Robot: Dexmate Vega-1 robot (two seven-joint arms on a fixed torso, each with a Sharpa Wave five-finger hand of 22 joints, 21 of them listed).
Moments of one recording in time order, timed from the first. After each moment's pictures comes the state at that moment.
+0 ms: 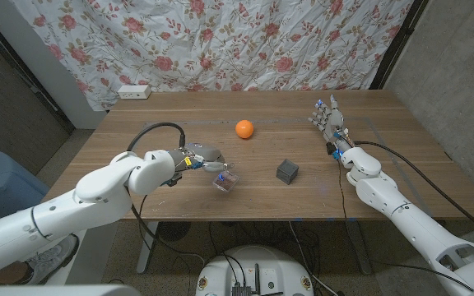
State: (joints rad) left arm 1.07 1.16 0.48 -2.38 0.59 0.39 -0.37; left_hand 0.00 0.07 0.69 0.16 0.18 0.61 0.04 0.20 0.20 0.55 -0.05 0.22 0.23 0.23 0.01 0.19 0.18 0.04 0.01 0.20 0.17; right arm -0.84 -0.51 -0.37 -1.30 0.65 0.29 0.03; right_hand -0.02 0.06 0.05 0.18 0.37 -0.04 -0.15 0.21 0.23 0.02 -0.15 0.20 0.22 -0.02 -0.03 0.24 0.41 0.20 0.04 0.22 0.19
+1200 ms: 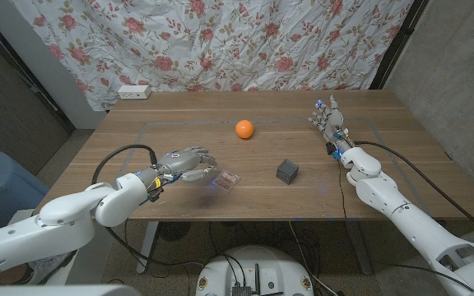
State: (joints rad) left arm 1.44 1.28 0.22 -2.23 0.45 0.12 0.17; left_hand 0.02 0.08 0.76 0.13 0.18 0.47 -0.01 0.17 0.18 0.37 -0.08 0.18 0.18 0.13 0.00 0.17 0.17 -0.01 0.01 0.19 0.17; right arm -0.84 -0.51 -0.37 -1.30 0.65 0.29 0.04; right_hand -0.02 0.06 0.05 0.18 0.38 -0.04 -0.15 0.21 0.23 0.02 -0.15 0.20 0.22 -0.02 -0.03 0.24 0.42 0.20 0.04 0.22 0.19
